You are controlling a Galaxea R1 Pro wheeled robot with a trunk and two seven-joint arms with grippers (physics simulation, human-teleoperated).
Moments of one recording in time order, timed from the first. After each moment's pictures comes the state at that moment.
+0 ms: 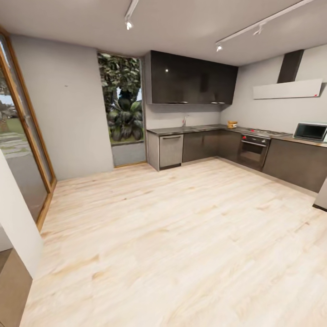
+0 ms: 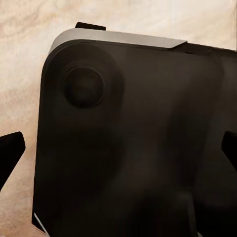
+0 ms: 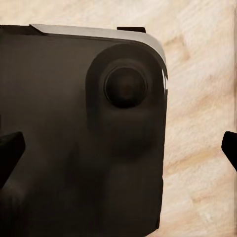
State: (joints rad) left arm 0.00 -0.03 0.04 -0.07 0.13 -0.04 0.00; right arm -0.02 0.00 0.01 0.01 0.00 -0.10 -0.01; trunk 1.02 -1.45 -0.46
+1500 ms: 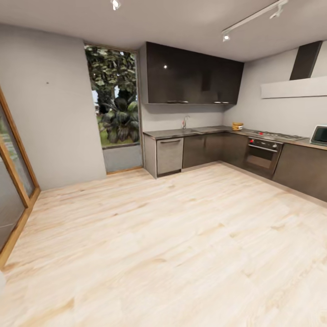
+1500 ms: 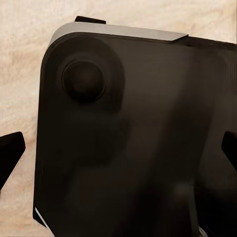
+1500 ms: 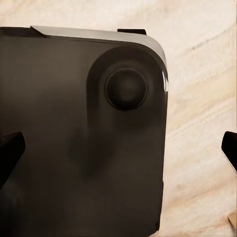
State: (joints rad) left arm 0.00 -0.03 0.04 -0.06 0.12 -0.03 0.00; right arm -0.02 0.00 0.01 0.01 0.00 -0.11 -0.01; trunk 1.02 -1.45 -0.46
